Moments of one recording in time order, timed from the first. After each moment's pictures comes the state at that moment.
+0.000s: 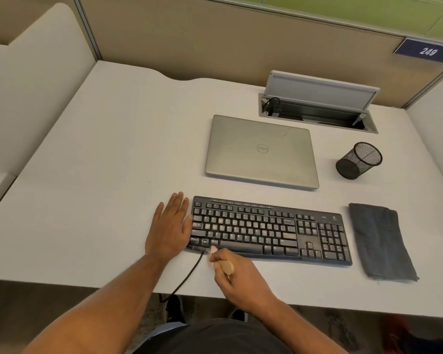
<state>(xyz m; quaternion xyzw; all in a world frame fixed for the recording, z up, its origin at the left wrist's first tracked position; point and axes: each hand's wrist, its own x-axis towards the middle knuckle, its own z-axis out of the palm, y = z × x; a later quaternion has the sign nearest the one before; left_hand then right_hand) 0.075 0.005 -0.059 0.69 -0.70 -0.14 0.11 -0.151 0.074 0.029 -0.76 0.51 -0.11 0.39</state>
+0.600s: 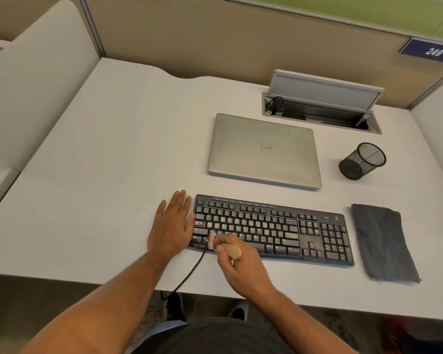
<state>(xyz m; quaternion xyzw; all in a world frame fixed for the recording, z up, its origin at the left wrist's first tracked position) 0.076 0.006 -0.059 0.69 -0.70 -0.13 0.11 -0.142 0.059 0.038 -0.72 0.55 -0.17 0.39</state>
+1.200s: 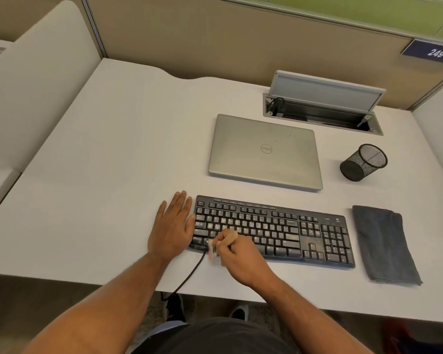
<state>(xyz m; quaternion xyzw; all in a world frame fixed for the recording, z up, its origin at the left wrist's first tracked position) 0.076 0.006 -0.062 0.69 -0.70 -0.13 0.12 -0.136 0.035 0.048 -0.66 0.57 -0.09 0.48</state>
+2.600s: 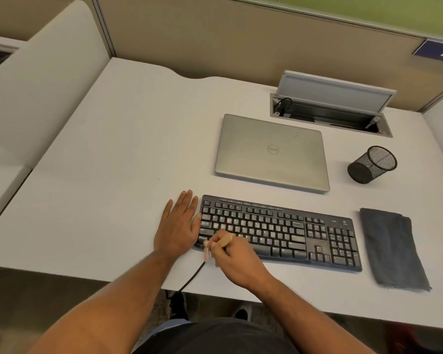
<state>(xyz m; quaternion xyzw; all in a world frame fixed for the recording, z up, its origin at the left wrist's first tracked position) 0.075 0.006 -0.056 0.69 -0.70 -0.13 0.11 -0.118 0.038 0.052 -0.69 0.54 -0.09 0.47</state>
